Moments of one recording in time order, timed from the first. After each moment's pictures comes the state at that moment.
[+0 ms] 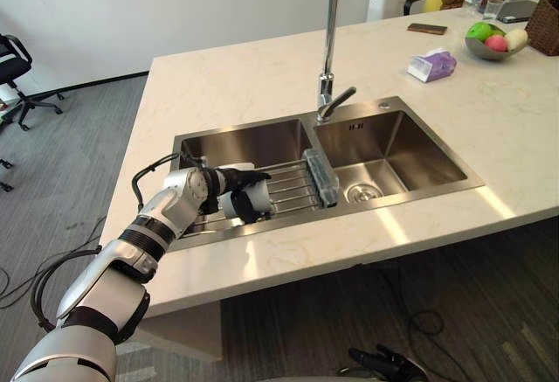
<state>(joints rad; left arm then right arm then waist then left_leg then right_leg) -0.79 0.56 -0.56 0.57 0.38 0.15 -0.61 0.14 -0.17 -0.31 1.03 -0.02 0.04 0.31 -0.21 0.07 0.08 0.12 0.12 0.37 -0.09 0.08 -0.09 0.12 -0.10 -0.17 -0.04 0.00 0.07</state>
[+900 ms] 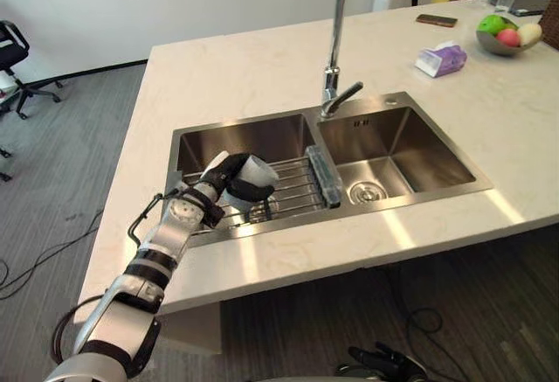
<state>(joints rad) -0.43 0.42 -0.22 0.30 -0.18 0.04 -0.12 0.15 -0.16 -0.31 1.03 -0.02 0.00 0.29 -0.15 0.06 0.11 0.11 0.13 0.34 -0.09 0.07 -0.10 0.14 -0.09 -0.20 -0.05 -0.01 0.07</state>
